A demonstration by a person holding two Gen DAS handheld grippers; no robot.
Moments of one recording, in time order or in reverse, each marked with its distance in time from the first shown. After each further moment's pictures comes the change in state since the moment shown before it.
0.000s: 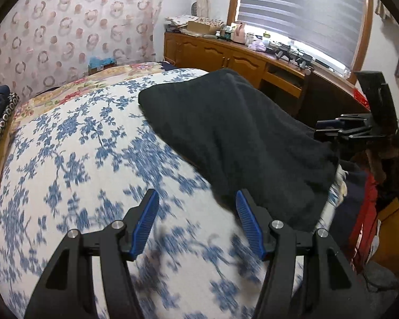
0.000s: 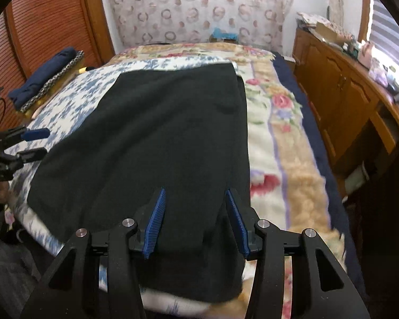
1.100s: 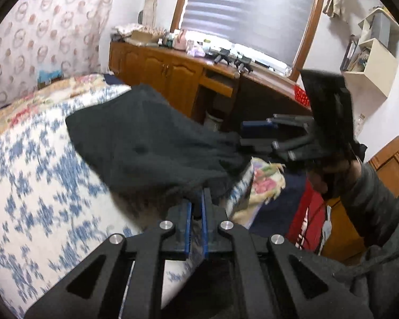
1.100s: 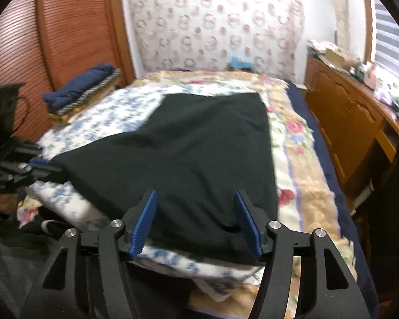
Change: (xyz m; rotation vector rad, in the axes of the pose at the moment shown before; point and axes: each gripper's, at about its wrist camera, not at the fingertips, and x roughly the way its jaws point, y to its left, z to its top) left arm -0.053 -0.078 0.014 0.089 -0.038 -0.286; right arm -0.060 0.049 -0.031 -0.066 -0.173 0.080
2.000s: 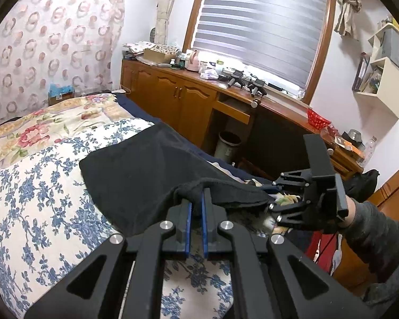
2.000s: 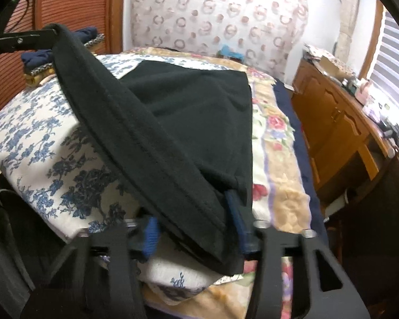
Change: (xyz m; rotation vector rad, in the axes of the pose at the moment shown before) left arm 0.013 0.038 0.060 -0.021 -0.095 0.051; right arm 0.050 -0.022 -0.012 -0.146 0.095 -0.151
